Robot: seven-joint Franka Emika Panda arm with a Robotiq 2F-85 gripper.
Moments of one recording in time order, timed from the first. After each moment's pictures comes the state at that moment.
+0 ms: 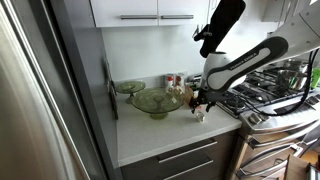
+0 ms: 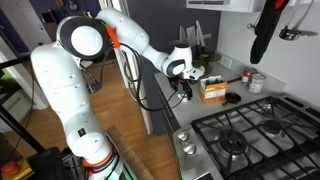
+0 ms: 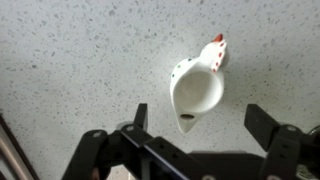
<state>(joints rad) -0.01 0.10 -0.05 -2.24 0.07 2.50 0.41</state>
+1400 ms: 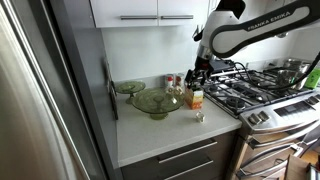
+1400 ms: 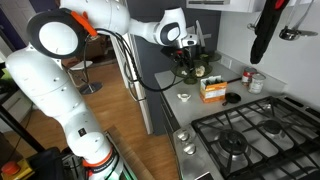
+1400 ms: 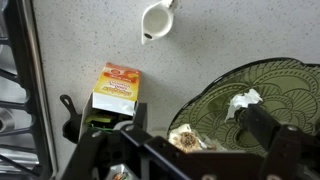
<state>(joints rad) 0.00 -0.08 0.01 -2.05 -0.02 2.24 0.23</state>
